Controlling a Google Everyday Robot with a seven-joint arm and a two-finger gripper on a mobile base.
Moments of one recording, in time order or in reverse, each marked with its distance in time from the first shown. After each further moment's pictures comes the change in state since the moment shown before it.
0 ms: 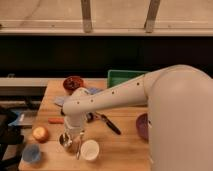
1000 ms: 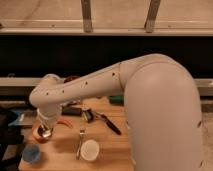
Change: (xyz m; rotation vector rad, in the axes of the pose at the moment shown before) arm -0.078 0.089 -0.041 0.073 -0.072 -0.346
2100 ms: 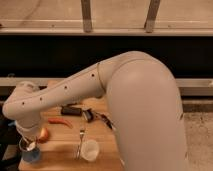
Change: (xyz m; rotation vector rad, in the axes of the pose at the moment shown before) arm -0.005 0.074 0.008 -0.043 0.053 -0.158
